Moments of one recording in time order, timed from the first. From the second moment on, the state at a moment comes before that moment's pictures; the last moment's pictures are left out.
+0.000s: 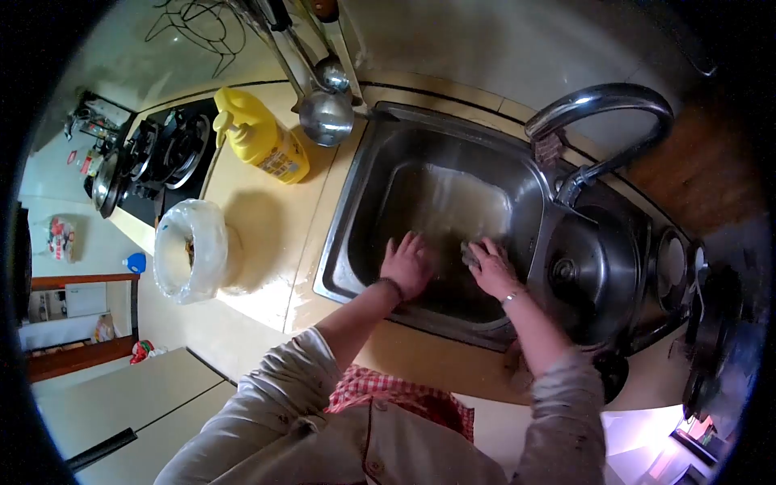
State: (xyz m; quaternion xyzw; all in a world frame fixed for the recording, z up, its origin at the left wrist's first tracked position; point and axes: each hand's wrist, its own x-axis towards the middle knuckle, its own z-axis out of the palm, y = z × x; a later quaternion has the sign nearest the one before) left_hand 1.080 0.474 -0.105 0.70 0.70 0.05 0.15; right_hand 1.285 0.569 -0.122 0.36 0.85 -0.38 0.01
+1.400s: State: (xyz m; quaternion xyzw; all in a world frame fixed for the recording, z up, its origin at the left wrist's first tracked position) left_hand 1.055 0.506 -0.130 -0.06 0.38 0.47 0.80; right_hand 1.166 0.488 -0.082 0.45 0.74 -0.36 -0.35
